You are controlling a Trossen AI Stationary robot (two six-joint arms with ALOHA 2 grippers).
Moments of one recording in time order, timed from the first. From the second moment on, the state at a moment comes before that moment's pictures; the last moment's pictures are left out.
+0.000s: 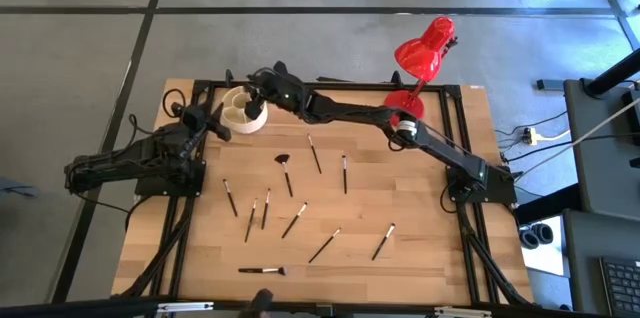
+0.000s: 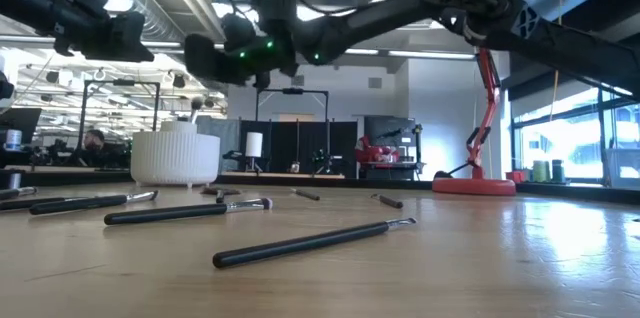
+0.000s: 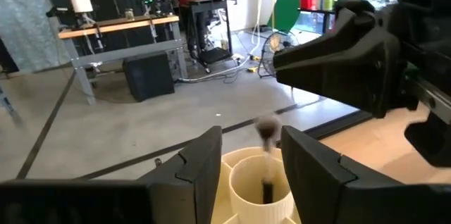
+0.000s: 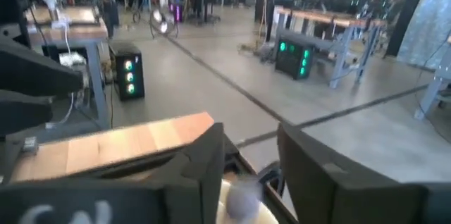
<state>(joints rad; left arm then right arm) 0.22 0.14 0.25 -0.28 -0.95 -0.08 -0.28 2.56 2.36 0.21 0.24 -0.08</state>
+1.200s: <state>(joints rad) 0.22 0.14 0.25 -0.26 -0.87 -0.05 -0.12 2.55 2.34 -0.77 0.08 0.52</state>
